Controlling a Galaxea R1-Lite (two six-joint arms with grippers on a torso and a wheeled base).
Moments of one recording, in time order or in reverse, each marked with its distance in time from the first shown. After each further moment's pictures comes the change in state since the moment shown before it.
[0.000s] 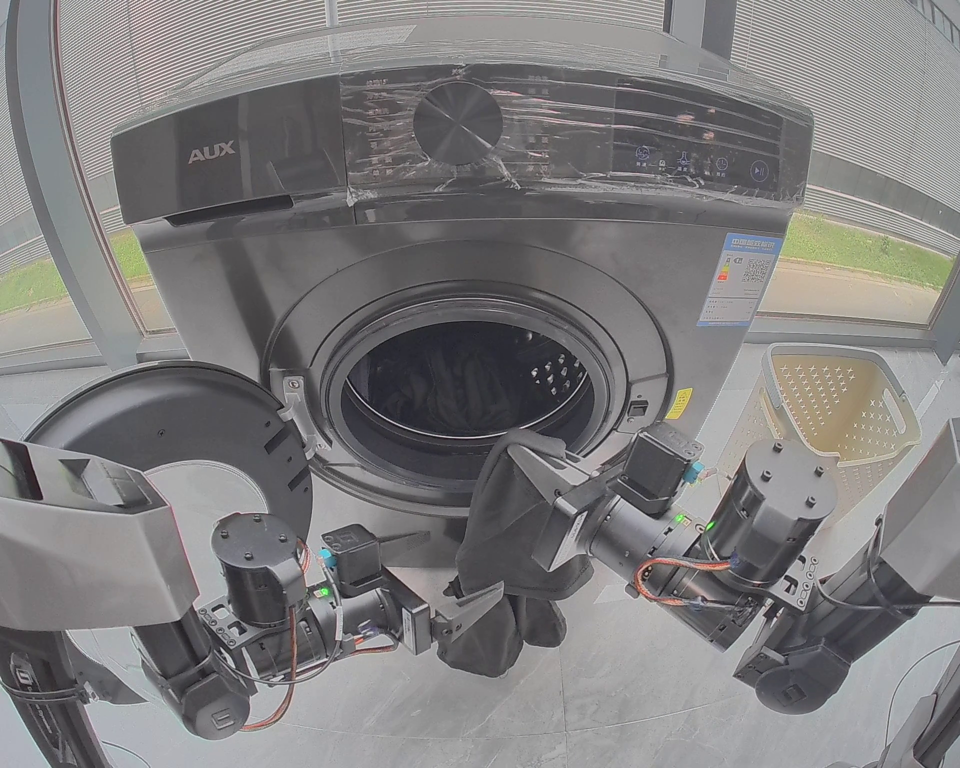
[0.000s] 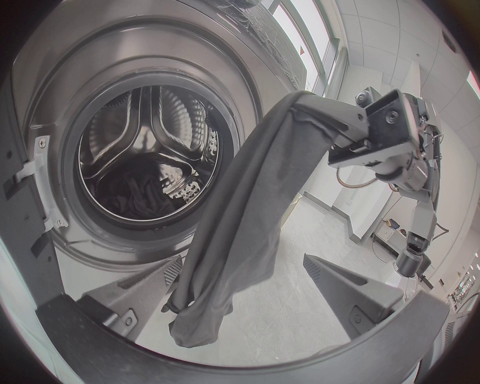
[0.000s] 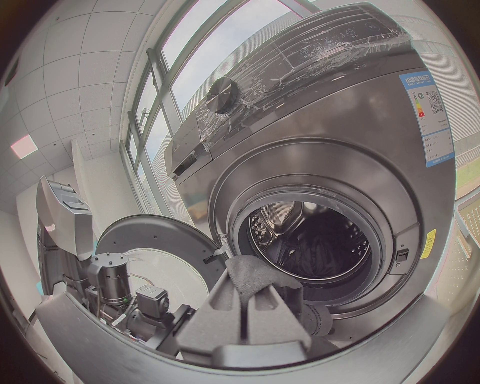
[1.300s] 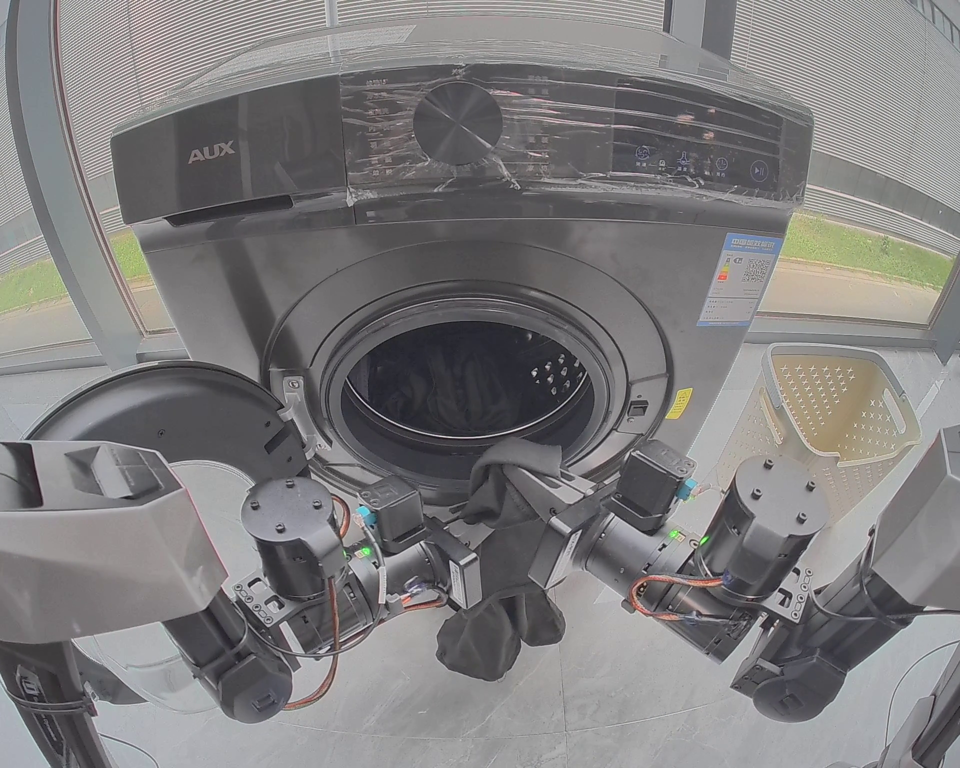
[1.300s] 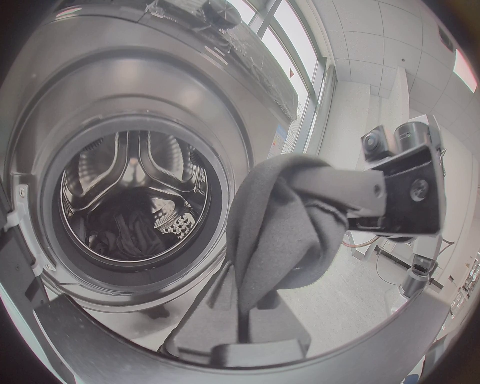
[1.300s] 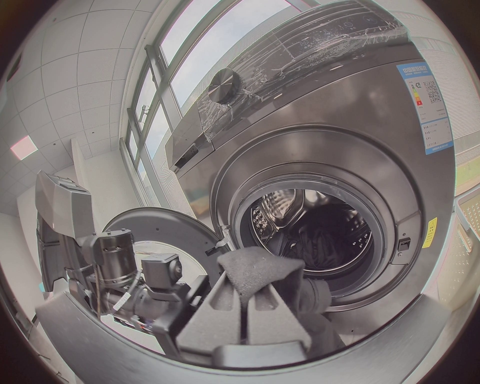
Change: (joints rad) left arm -0.061 0.023 -0.204 0.001 0.061 -0.006; right arm 0.016 0.013 0.025 -0.006 -0.003 0.010
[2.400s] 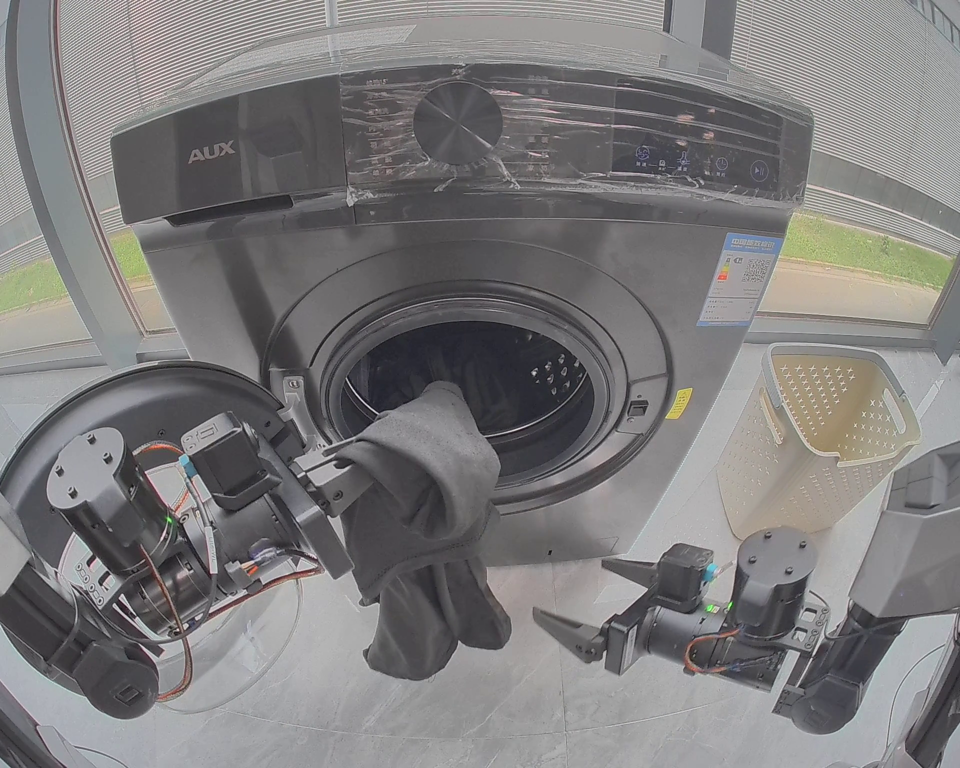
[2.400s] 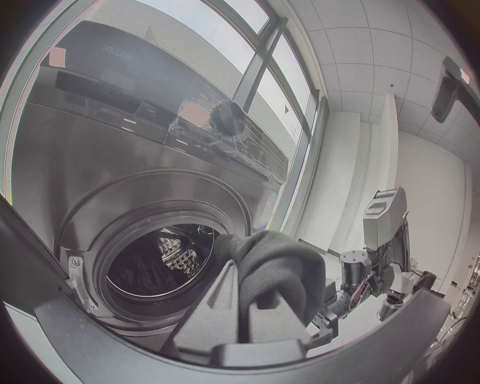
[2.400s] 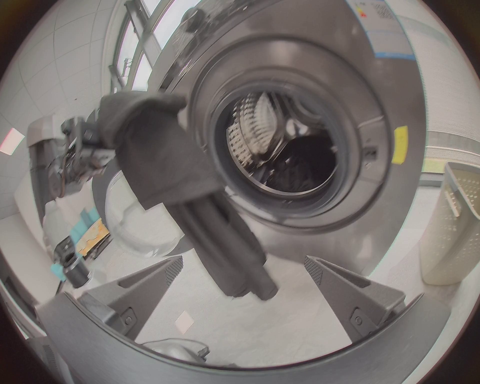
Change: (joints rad) left arm 0.137 -0.385 0.198 -0.002 -0.143 -0.072; right arm -0.134 0.072 0.311 -0.020 0.166 -0.009
